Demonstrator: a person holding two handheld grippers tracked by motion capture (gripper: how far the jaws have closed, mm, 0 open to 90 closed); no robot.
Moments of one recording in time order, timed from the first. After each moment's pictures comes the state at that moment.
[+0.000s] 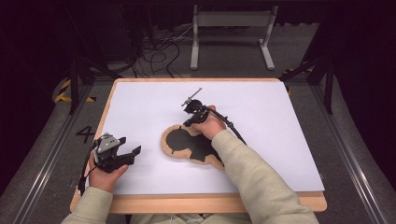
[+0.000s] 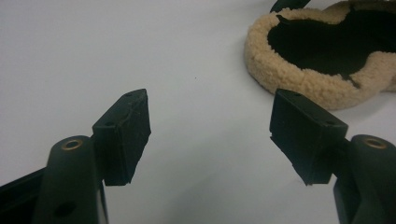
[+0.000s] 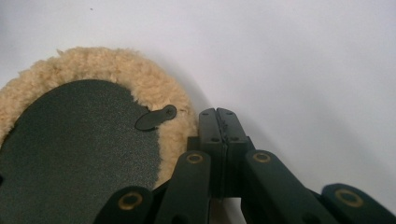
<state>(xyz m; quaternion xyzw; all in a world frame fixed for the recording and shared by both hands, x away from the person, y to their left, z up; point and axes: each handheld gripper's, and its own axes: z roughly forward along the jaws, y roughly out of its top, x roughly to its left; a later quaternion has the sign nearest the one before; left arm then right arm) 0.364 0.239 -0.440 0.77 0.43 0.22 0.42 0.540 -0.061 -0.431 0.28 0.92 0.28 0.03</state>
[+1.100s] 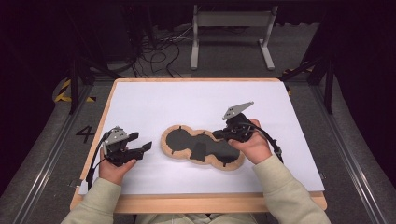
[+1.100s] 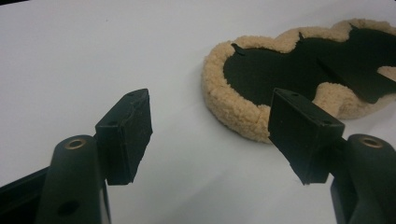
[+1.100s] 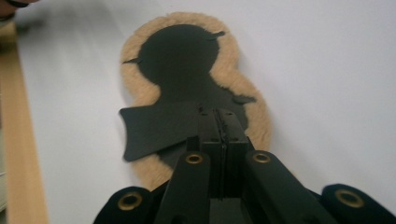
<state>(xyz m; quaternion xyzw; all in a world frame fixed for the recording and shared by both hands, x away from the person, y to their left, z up) 0.381 0.215 -0.430 0.78 0.38 0.18 0.46 0.425 -0.180 -0.374 0.25 0.89 0.38 0.06</state>
